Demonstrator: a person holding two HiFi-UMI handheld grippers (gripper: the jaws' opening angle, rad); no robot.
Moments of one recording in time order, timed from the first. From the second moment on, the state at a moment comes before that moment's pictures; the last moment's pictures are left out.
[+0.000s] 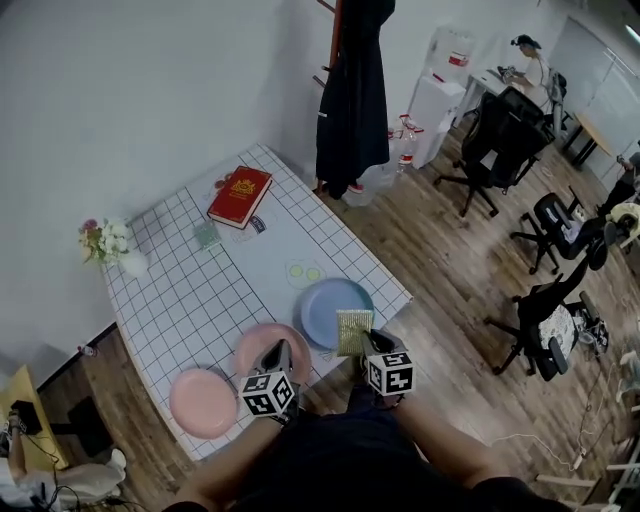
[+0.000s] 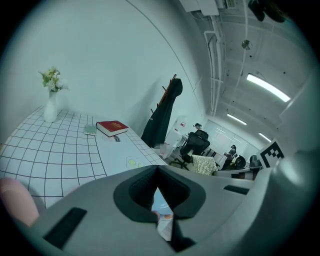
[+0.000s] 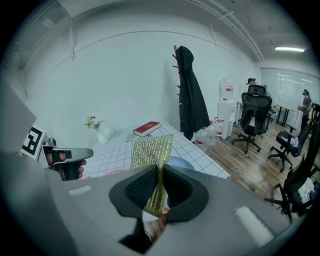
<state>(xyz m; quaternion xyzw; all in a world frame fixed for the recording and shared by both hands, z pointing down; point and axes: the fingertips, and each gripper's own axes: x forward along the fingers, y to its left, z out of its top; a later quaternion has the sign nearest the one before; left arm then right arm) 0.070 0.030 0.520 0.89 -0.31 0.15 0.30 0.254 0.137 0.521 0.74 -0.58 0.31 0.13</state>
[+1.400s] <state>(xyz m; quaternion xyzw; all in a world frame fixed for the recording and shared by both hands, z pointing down) 0.147 0.091 0.659 0.63 -0.57 0.14 0.51 0.325 -0.026 0.635 0.46 -0.79 0.31 0.27</state>
